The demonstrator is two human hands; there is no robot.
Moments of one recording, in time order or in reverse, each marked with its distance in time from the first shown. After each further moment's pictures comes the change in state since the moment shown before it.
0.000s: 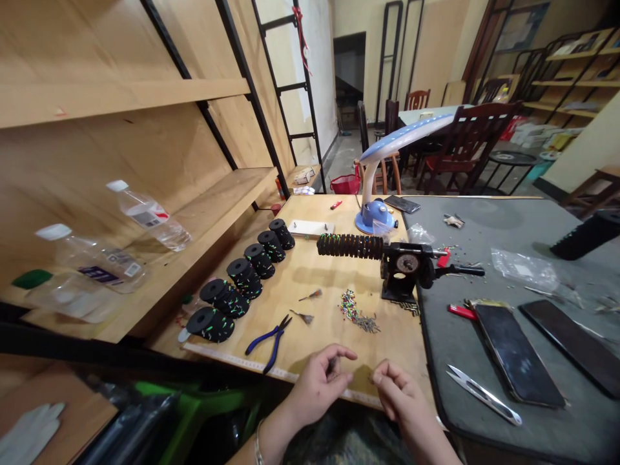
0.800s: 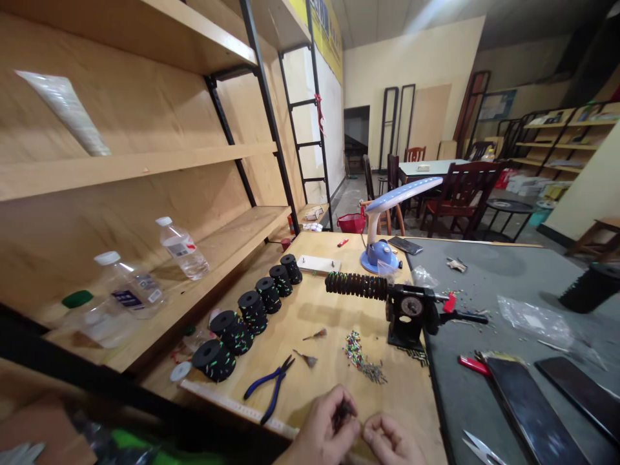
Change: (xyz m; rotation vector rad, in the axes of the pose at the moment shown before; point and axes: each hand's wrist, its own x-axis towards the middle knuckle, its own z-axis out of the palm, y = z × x) left_hand 0.009 0.005 0.002 0.078 0.013 0.161; right_hand 0.026 0.014 0.001 -0.110 -0.080 -0.132
